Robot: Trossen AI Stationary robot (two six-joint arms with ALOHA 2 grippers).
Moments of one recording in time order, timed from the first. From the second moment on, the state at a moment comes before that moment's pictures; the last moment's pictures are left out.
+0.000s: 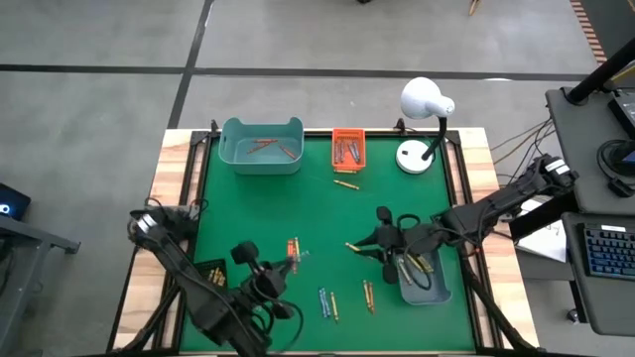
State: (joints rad) left arm -0.78 1.97 2.02 -1.57 -1.13 -1.11; right arm 0.41 1.24 0.78 0.03 0.32 0.21
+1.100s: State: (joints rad) left arm -0.76 1.20 1.09 -1.14 -1.31 -1.06; right arm 0.09 1.46 0.88 0.50 0.20 -0.13
